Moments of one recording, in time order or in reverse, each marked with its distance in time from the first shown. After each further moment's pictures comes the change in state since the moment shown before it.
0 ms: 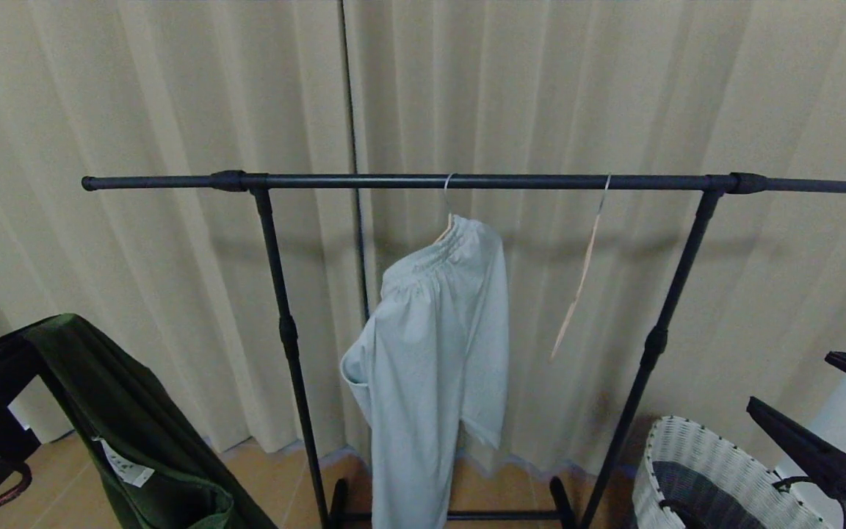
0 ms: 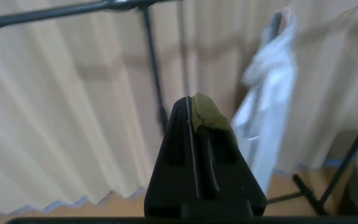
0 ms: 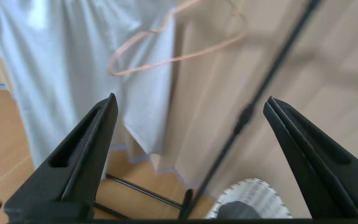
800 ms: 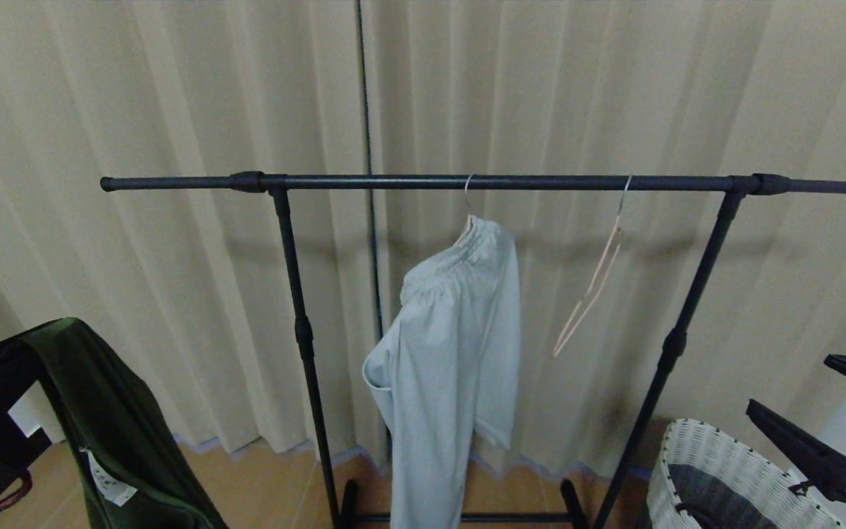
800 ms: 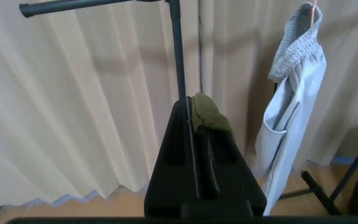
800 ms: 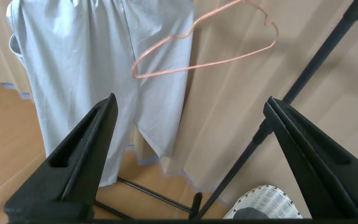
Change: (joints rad) left arm 0.002 -0.002 0.006 0.003 -0.004 -0.003; right arm 0.000 0.000 0.007 -0.001 0.001 -0.001
